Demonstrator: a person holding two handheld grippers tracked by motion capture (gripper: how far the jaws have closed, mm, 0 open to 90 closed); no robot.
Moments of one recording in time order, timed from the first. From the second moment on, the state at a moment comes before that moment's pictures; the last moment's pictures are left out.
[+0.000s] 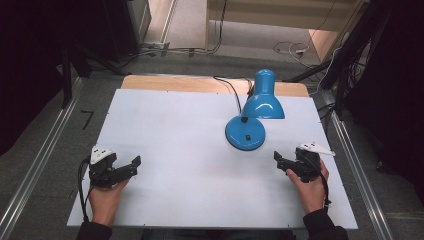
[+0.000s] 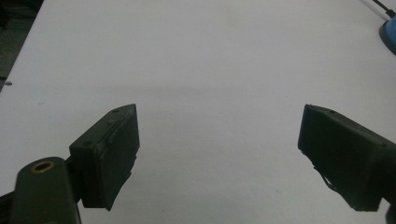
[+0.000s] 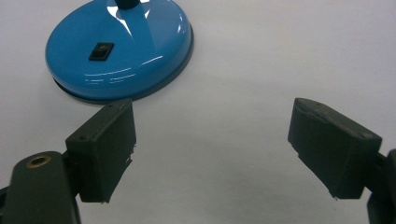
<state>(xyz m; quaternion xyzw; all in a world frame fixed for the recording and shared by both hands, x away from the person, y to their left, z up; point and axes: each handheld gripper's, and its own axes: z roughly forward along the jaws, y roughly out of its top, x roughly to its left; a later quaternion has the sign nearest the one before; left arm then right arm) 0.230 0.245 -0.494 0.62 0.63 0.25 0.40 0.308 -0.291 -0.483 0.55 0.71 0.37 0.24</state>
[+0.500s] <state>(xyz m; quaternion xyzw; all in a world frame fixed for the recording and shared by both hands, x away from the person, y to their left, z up) 0.228 0.244 -0.491 0.61 0.63 0.27 0.39 0.315 -0.278 -0.481 0.55 0.71 0.37 0.23</state>
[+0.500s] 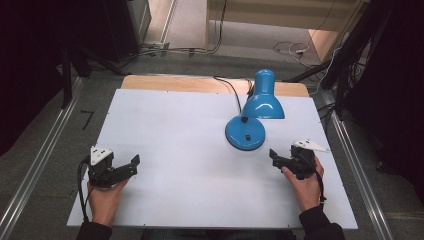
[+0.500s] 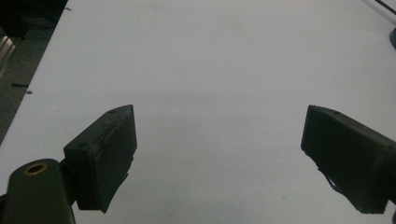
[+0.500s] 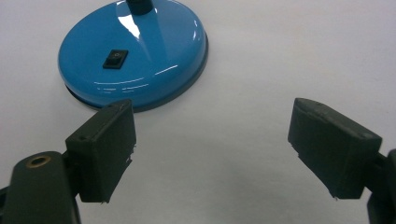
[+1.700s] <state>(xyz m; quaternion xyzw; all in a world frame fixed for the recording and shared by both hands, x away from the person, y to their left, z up) 0.229 0.244 -0.493 0.62 0.63 0.26 0.40 0.328 -0.248 -0.479 0.53 0.73 0.38 0.23</state>
